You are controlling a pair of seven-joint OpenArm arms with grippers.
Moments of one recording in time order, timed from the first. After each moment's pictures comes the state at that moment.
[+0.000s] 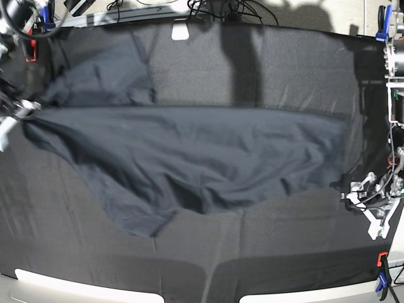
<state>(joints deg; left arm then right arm) -30.9 -27.6 5.5 52.0 -25.2 -16.0 37.7 -5.8 27.4 41.6 88.9 28.9 29.6 -70.7</state>
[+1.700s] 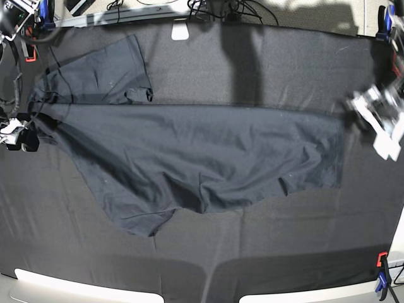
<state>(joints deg) 11.0 -27.4 -13.5 87.6 -35.4 -24.5 45.7 -2.1 29.8 42.7 89.0 48.5 36.5 -71.0</state>
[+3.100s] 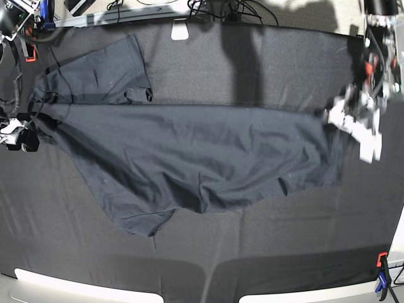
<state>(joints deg) 3.6 -14.0 -13.8 94.7 -43.1 -20.3 44.6 -2.1 29.8 42.7 89.0 48.5 36.5 -71.0</state>
